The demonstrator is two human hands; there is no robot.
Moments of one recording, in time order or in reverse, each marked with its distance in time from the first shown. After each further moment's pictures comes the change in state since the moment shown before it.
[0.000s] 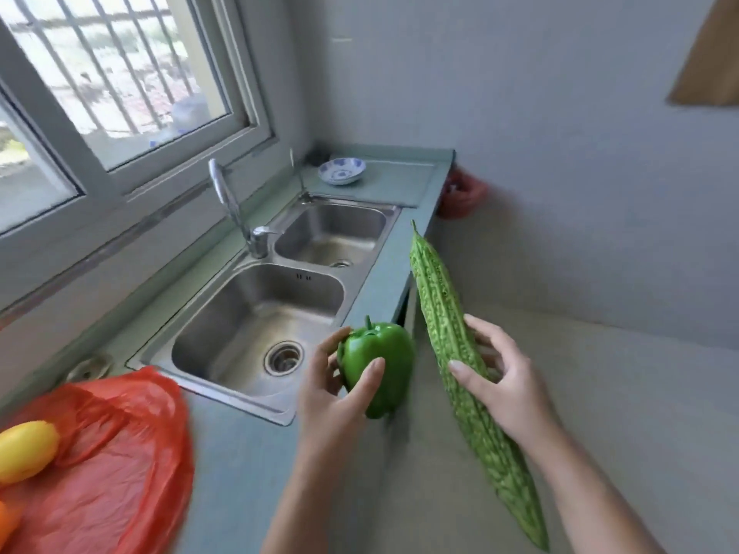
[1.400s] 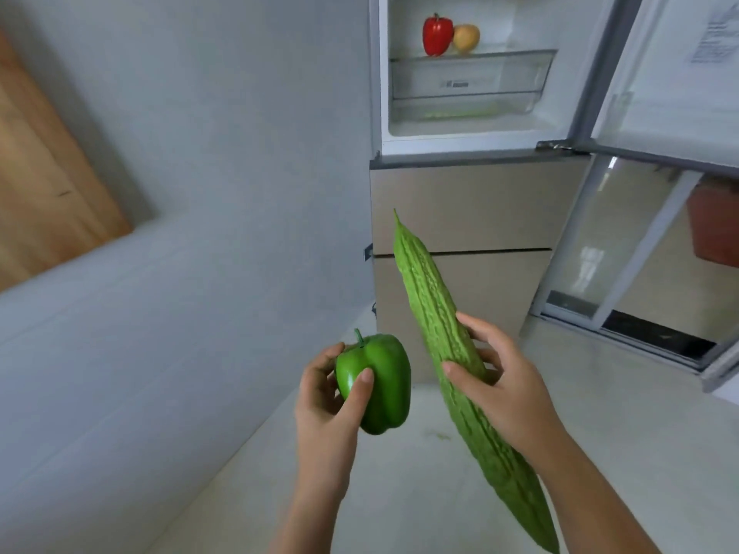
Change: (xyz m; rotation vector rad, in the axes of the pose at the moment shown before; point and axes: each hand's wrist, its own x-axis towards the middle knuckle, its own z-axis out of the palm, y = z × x) left_hand 0.015 -0.067 0.870 -0.278 -1.206 -0.202; right_hand 0.078 0.206 -0.684 -0.298 1.180 0.414
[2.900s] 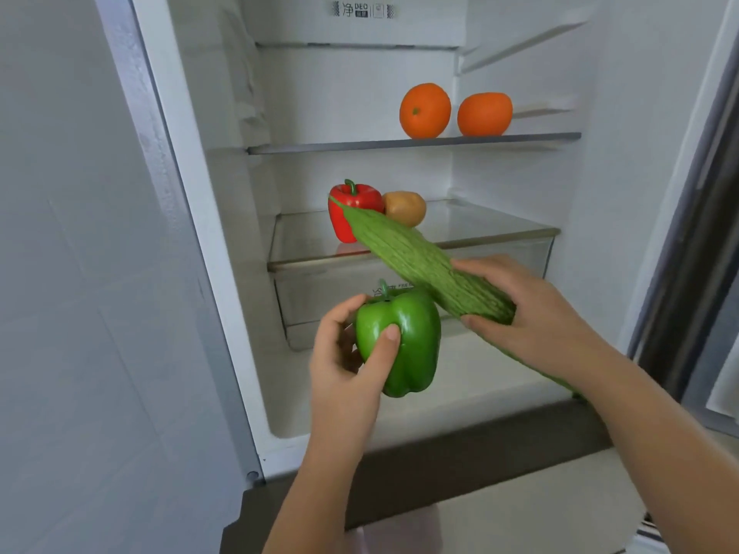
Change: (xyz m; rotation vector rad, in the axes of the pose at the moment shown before) left_hand 0.596 -0.027 0.366 -0.153 -0.374 0.355; right_hand 0.662 0.052 -0.165 -0.504 0.185 -0.454
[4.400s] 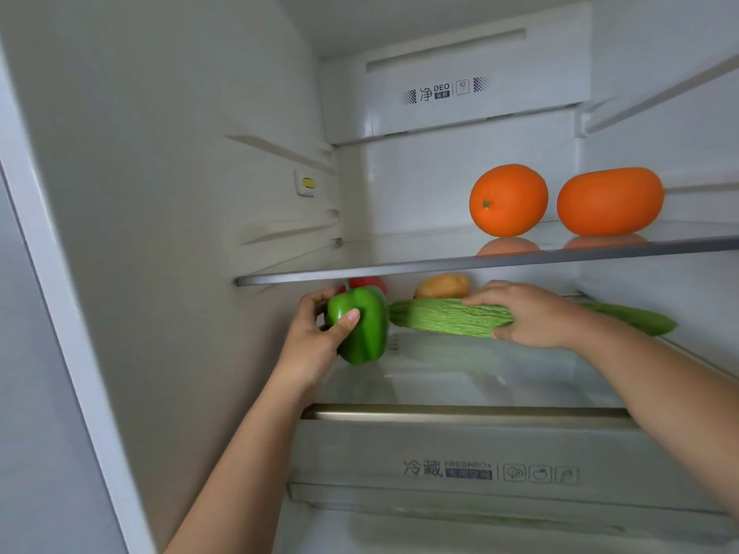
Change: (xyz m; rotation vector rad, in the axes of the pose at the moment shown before) left_hand 0.230 -0.025 -0.007 0.445 0.200 0.005; right_hand 0.266 0.155 0.042 -0.132 -0.382 -0.198
